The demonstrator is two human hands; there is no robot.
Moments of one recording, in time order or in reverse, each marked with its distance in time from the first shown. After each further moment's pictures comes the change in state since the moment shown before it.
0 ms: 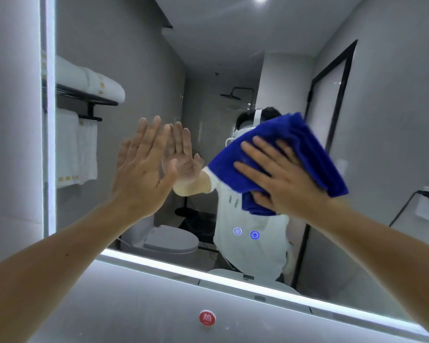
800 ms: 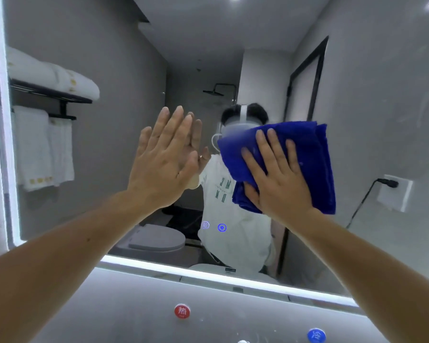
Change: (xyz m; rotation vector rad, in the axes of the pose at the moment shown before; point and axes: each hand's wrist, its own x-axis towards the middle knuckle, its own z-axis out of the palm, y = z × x) left_hand 0.026 0.095 0.015 -0.111 0.047 0.131; right_hand -0.054 0.010 -0.012 -0.141 -0.114 0.332
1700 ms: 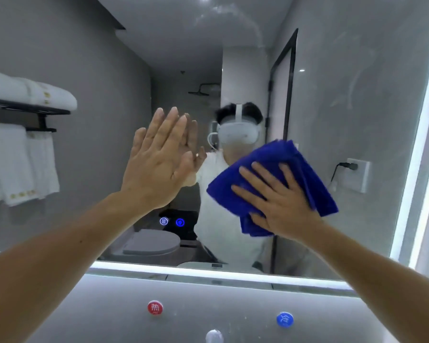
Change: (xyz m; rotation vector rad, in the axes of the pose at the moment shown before) left_hand 0.012 0.090 0.009 0.013 -0.053 0.051; right_hand -0.102 0.072 0.001 -0.025 -0.015 -0.198
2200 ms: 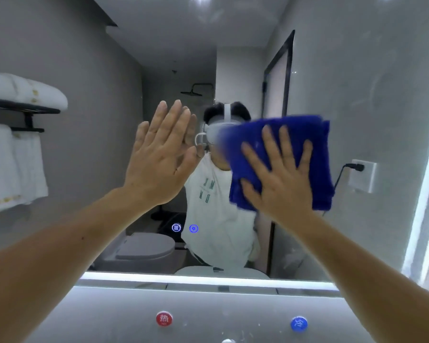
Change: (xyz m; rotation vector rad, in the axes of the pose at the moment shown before) left_hand 0.012 -0.044 0.010 -0.030 0.030 0.053; right_hand 0.065 -0.023 0.001 0.002 0.026 0.437
